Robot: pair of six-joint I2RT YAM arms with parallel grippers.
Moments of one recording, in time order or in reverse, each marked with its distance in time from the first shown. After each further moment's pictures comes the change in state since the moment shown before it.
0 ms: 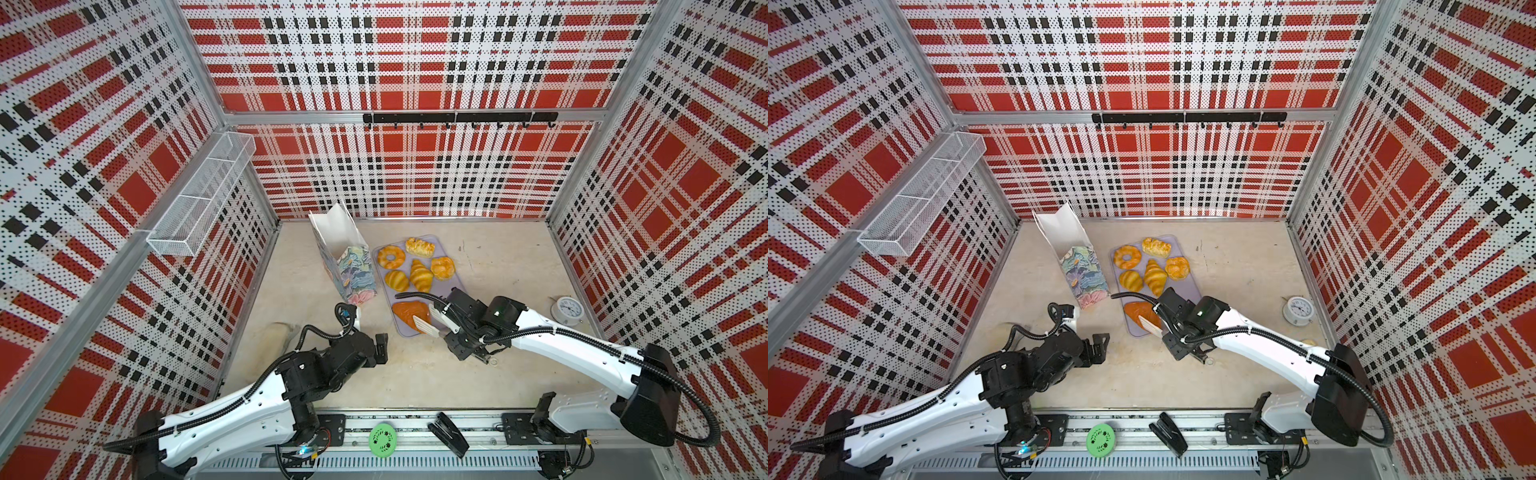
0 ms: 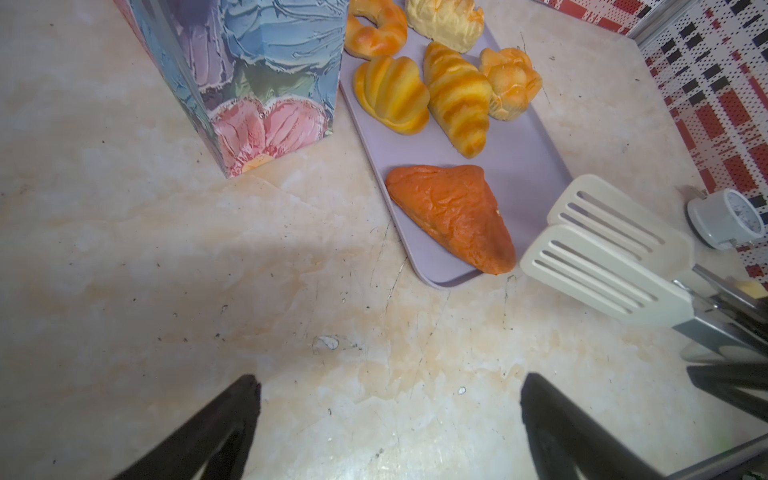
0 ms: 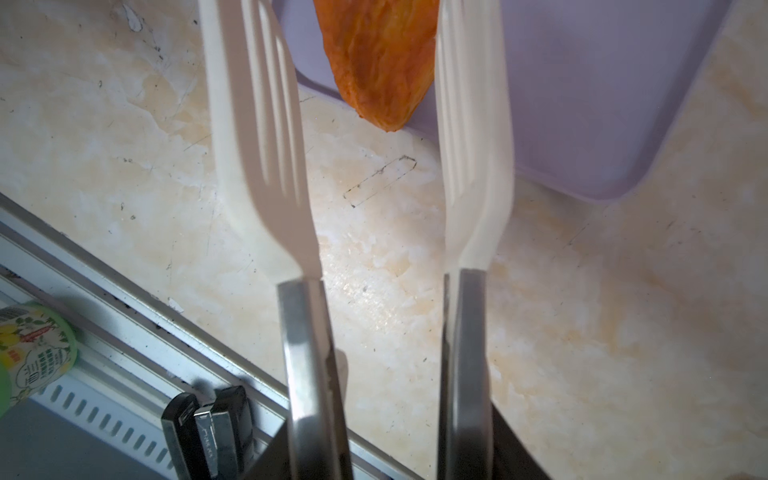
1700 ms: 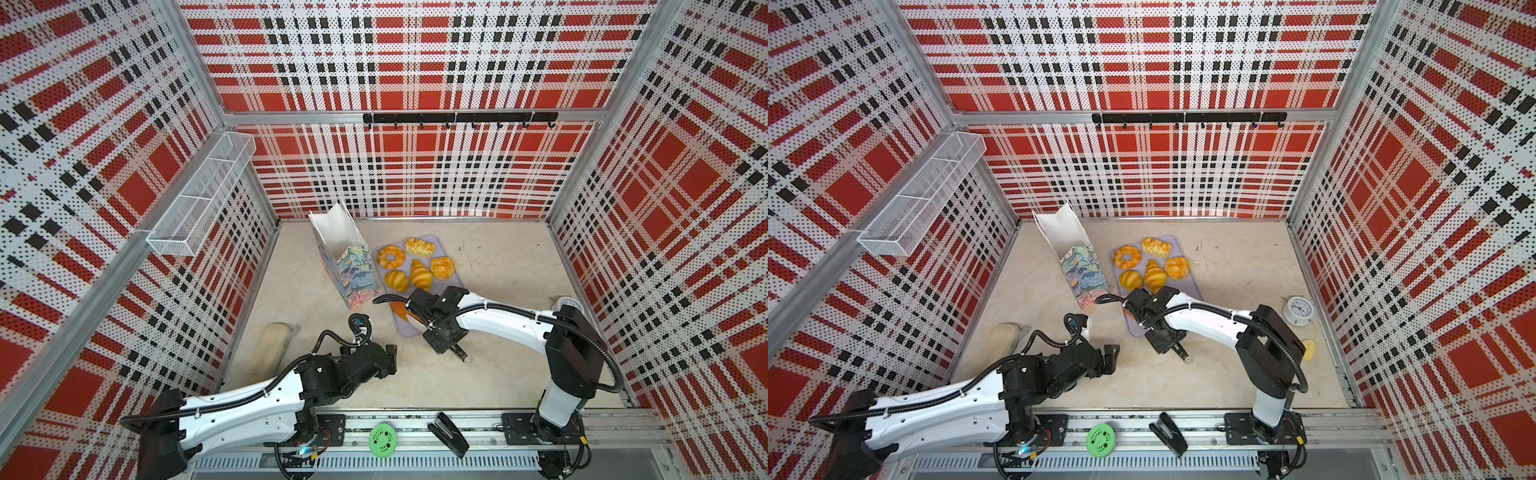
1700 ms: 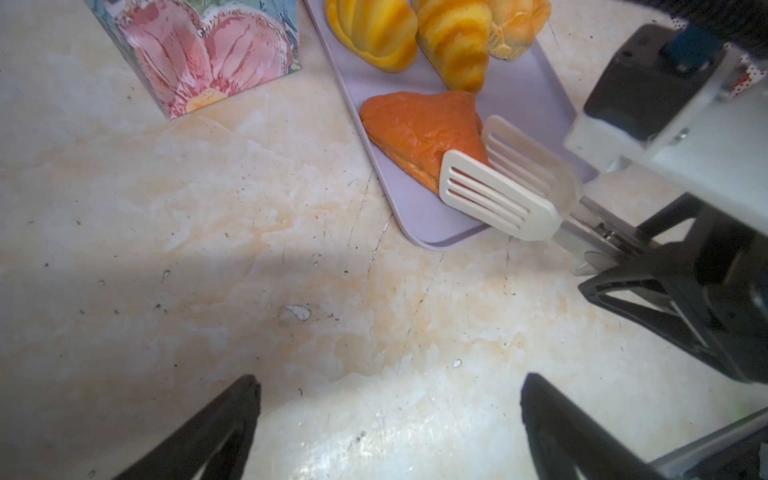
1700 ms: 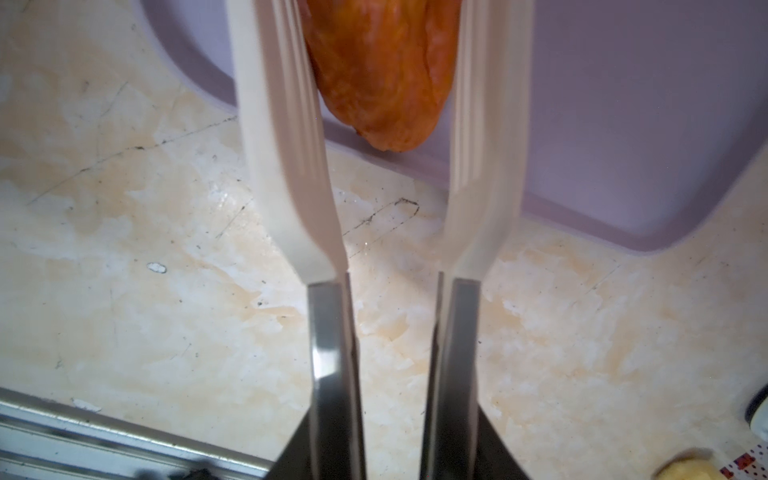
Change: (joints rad) left arm -0.092 0.087 -0.059 0.084 -0.009 -0.073; right arm 0.015 0.407 0.214 -0.056 0.080 0.013
